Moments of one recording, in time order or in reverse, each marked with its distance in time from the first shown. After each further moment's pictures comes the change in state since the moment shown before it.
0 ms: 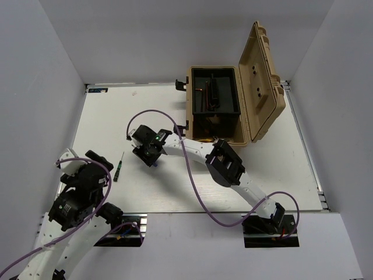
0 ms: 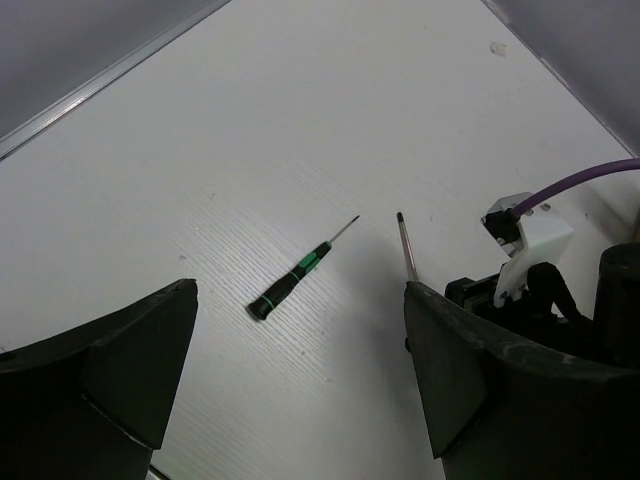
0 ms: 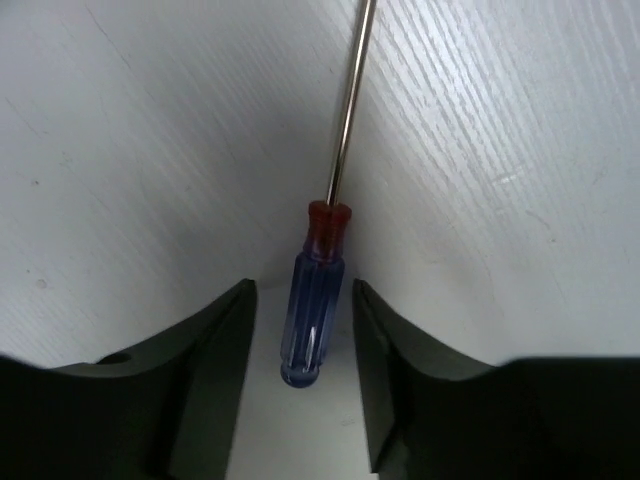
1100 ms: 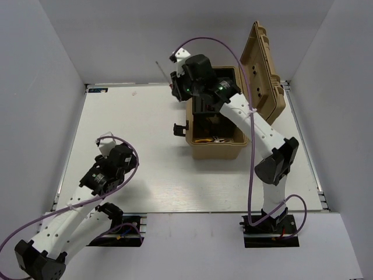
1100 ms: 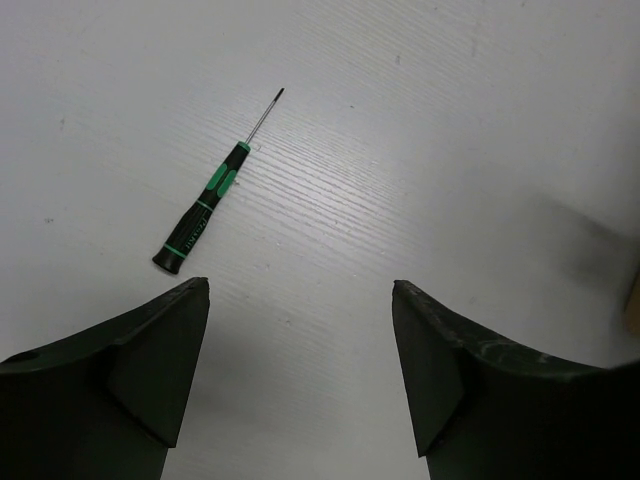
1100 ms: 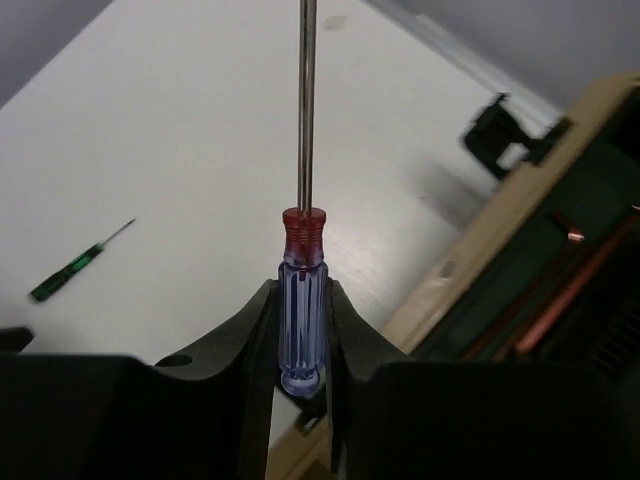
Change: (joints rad) left arm 0.001 0.333 -0.143 0.315 0.309 0.155; right arm -0.319 -0.476 0.095 -0.024 -0.060 -0.013
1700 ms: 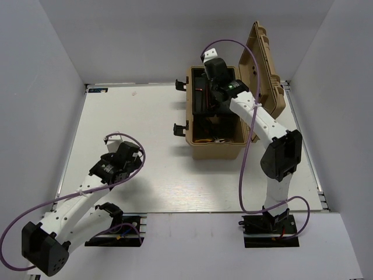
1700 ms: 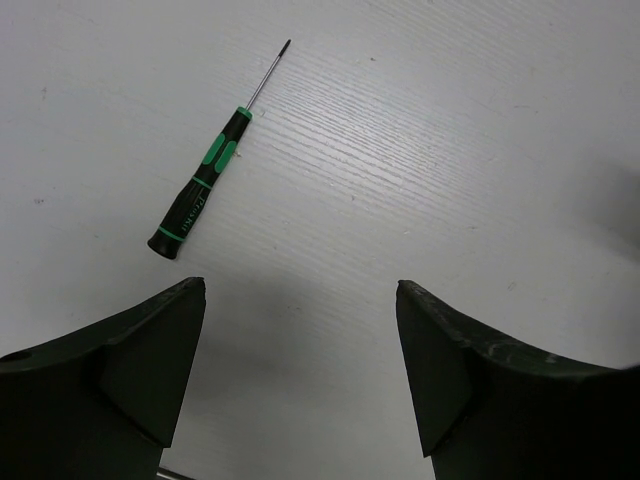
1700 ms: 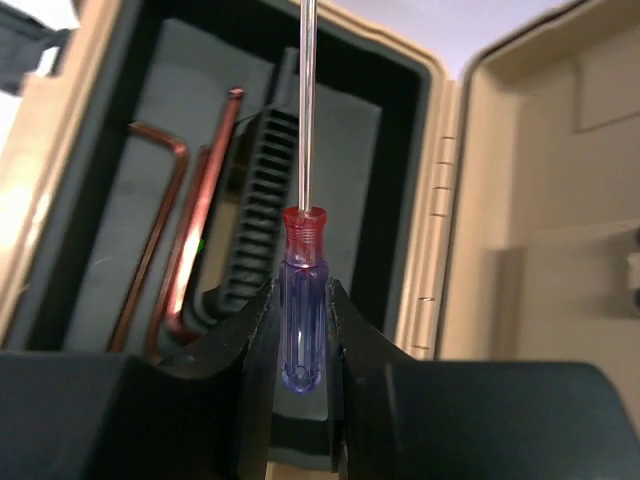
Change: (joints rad) left arm 0.001 0.168 0.010 0.012 0.040 -0.002; right arm -0.193 -0.032 -0.260 0.173 0.581 -0.217
